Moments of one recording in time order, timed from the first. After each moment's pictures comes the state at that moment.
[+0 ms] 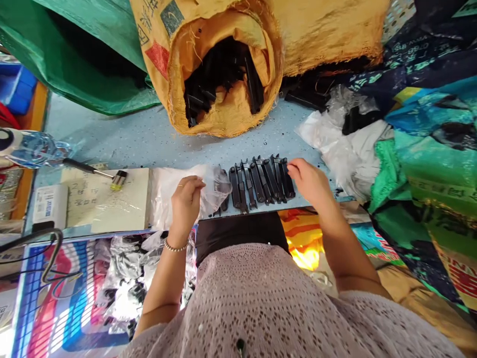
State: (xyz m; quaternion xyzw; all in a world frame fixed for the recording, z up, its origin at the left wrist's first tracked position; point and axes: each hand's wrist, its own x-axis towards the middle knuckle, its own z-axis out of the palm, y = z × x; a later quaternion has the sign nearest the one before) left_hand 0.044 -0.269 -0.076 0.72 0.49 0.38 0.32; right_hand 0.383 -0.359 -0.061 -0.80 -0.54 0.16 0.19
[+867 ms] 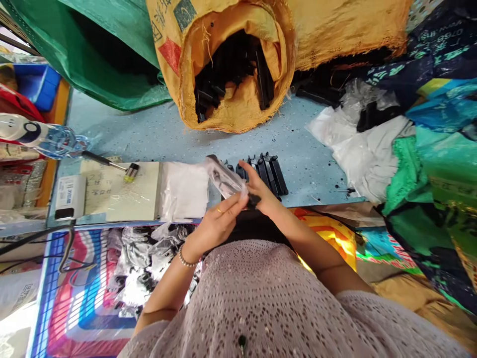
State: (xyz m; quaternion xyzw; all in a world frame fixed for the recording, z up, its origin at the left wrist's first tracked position) left_hand 0.048 -0.322 -0.053 0.89 0.21 0.27 0.30; right_hand 0.256 -0.336 -0.070 -0.47 -0.35 0.66 0.47
